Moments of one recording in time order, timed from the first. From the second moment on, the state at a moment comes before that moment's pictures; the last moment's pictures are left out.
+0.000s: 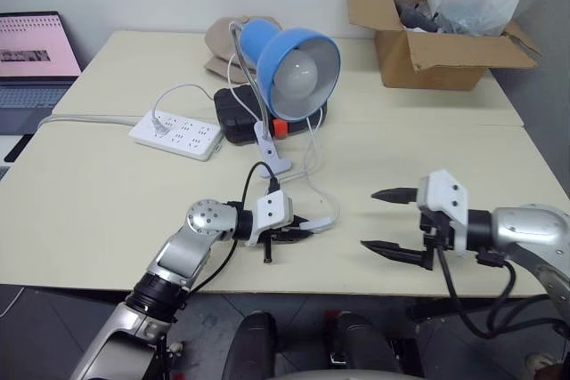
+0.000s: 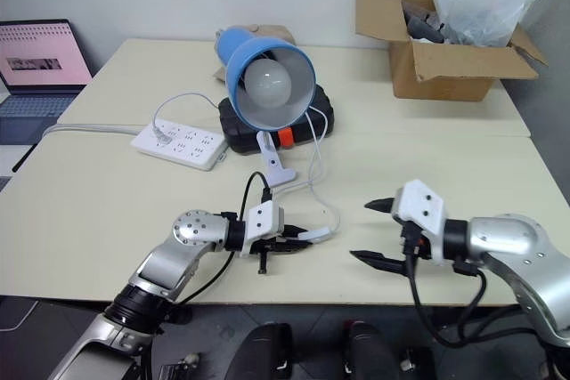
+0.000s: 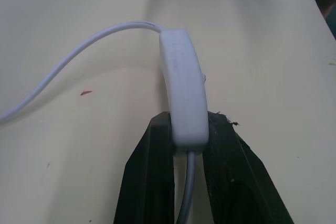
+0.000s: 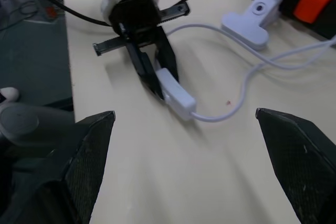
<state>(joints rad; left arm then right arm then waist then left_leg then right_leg) -0.39 0.55 -0.32 0.01 -0.12 0.14 -1.14 -0.26 -0.82 0.08 -0.64 0.55 0.75 0.87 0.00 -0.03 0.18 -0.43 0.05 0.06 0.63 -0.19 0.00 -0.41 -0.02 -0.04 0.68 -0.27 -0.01</state>
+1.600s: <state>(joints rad) -0.36 0.58 -0.30 -0.07 -0.14 0.20 -1.14 -0.54 -0.59 0.49 -0.19 0.11 0.47 1.05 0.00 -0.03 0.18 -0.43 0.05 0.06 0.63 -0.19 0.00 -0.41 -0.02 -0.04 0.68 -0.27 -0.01</state>
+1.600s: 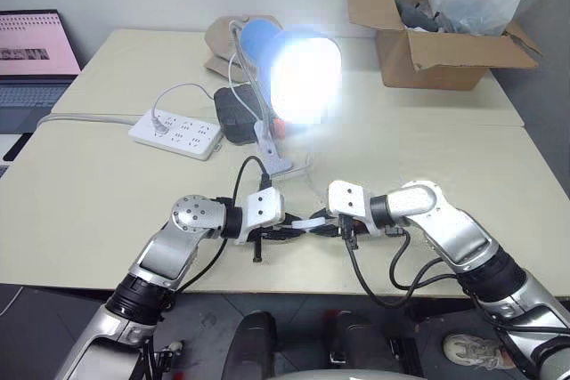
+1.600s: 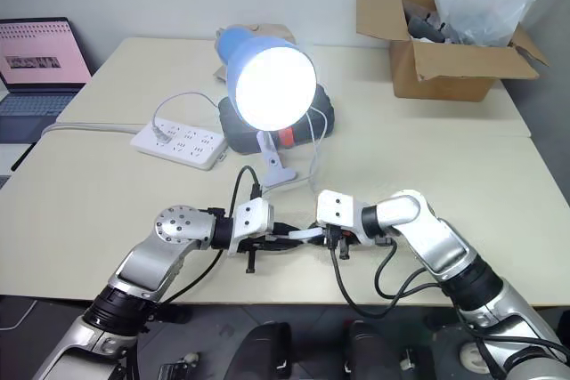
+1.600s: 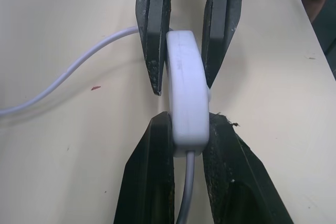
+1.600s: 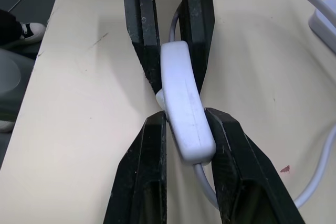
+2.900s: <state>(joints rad) -0.39 0.56 -0.31 -0.03 -0.10 0.12 -1.13 -0.48 -0.59 0.38 -0.31 0.20 0.59 1.02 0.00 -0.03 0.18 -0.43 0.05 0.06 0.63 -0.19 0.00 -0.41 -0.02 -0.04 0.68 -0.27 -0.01</state>
